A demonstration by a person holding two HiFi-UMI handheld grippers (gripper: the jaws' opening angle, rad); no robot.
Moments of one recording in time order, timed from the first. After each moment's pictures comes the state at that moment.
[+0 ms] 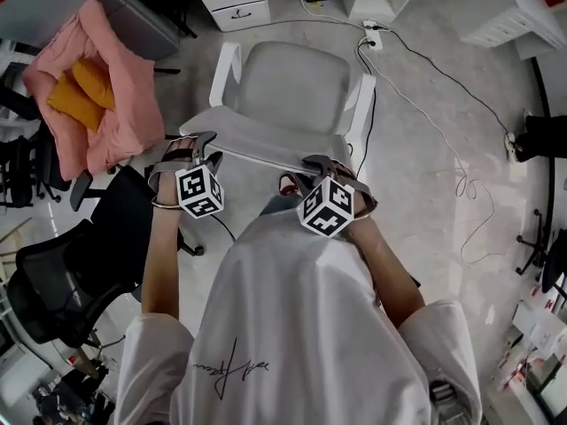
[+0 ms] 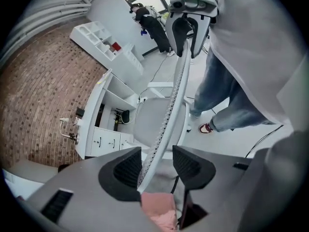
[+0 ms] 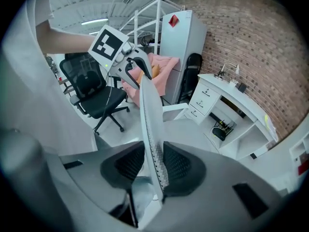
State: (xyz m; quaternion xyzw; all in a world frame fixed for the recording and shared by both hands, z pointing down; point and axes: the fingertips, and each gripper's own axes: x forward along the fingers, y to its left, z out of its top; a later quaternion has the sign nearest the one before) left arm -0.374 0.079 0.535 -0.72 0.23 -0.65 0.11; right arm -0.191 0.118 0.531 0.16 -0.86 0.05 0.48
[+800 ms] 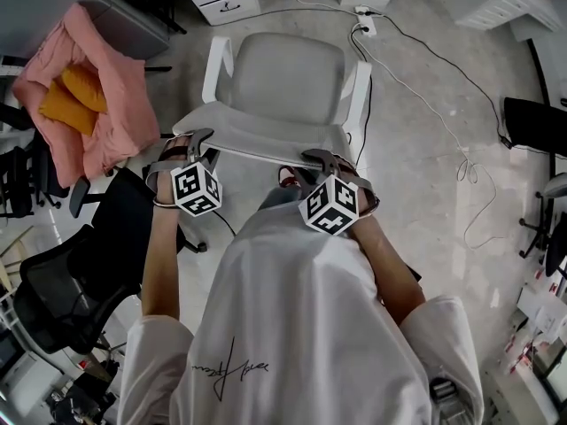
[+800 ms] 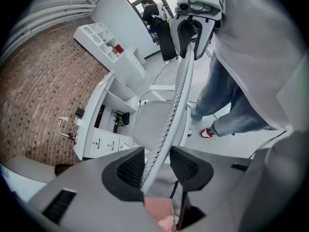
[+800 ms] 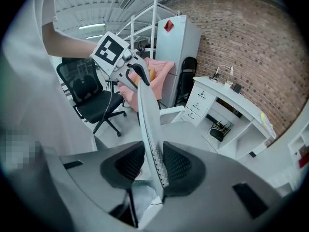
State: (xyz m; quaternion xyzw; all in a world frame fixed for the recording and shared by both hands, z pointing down) left arm -0.367 0.068 0.538 -0.73 0.23 -0.63 0.10; right arm -0.185 0.112 0.527 0.18 -0.87 0.05 0.45
